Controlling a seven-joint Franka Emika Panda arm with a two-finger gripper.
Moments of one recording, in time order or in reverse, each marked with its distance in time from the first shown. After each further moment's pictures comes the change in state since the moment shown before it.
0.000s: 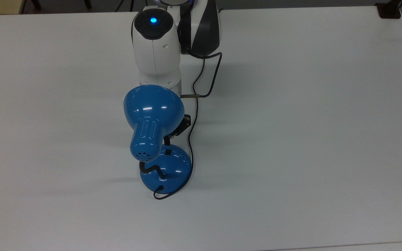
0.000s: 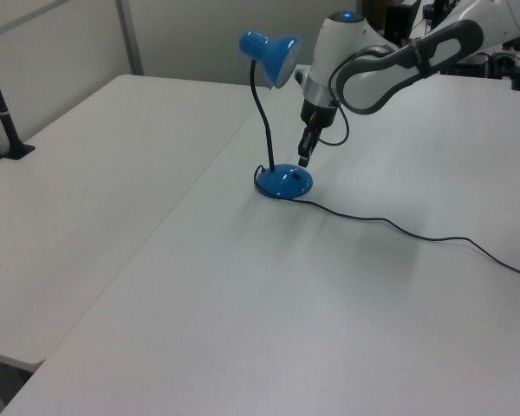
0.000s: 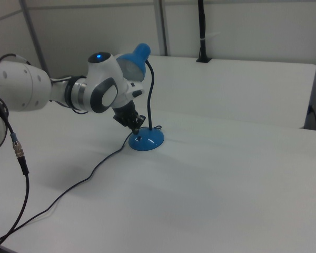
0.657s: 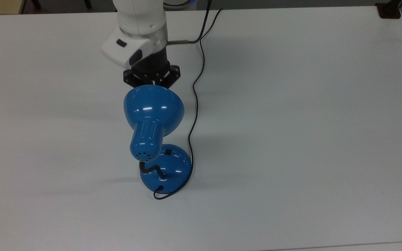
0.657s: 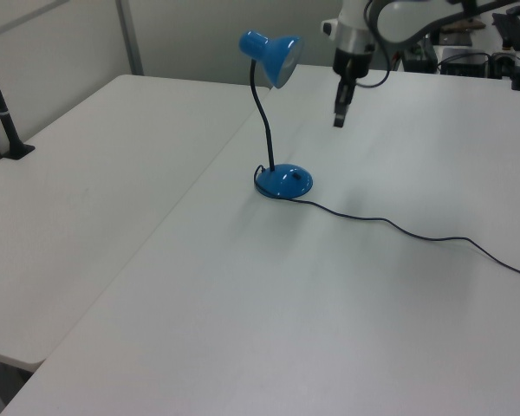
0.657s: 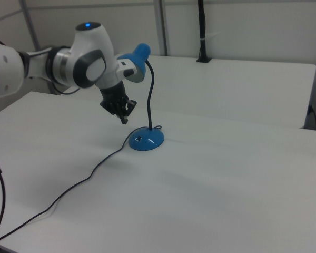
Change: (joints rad) arm -0.025 -0.246 -0.002 -0.076 -0.006 -0.269 -0.108
